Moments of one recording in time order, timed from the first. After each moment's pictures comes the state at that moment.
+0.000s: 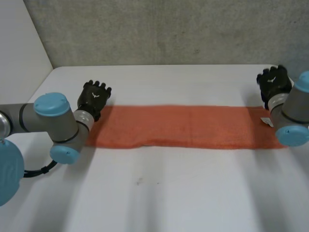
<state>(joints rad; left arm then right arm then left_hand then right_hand) 4.40 -2.48 -1.14 3.55 -1.47 3.78 1.68 -0.66 0.96 -0.26 1.57 2.36 0.30 0.30 0.30 0.30 0.14 0.21 0.23 0.22 0.24 0.08</state>
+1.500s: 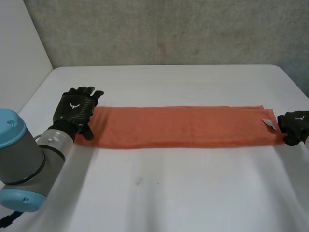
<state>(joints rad) 4.40 -1.87 -1.84 3.62 -1.48 3.44 1.39 -1.00 1.60 -0.20 1.24 2.53 0.17 0.16 0.17 0.17 0.03 0.94 1.18 1.18 1.19 0.97</state>
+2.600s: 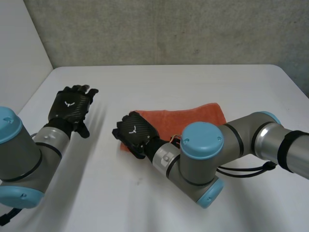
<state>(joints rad) 4.43 -1.87 -1.83 3.62 -1.48 3.44 2.34 -0.75 1.23 -0.40 1.21 2.59 0.17 0.16 0.17 0.17 0.03 0.89 1.07 1.10 1.10 0.90</state>
